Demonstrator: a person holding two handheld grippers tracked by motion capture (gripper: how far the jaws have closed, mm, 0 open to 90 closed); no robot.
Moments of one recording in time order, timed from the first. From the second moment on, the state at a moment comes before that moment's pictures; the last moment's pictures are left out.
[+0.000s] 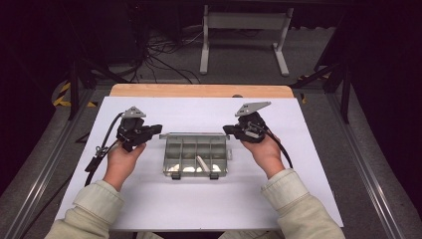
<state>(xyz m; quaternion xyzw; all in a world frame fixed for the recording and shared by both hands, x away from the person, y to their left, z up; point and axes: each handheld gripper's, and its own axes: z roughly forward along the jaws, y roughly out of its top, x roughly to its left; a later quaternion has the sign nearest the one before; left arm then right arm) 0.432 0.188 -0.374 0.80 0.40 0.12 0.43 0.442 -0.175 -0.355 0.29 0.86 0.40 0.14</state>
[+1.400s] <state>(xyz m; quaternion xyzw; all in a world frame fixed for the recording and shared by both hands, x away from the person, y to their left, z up) 0.405 0.174 -0.370 0.87 0.36 0.03 0.33 0.414 -0.158 -0.362 0.26 0.91 0.31 0.08</state>
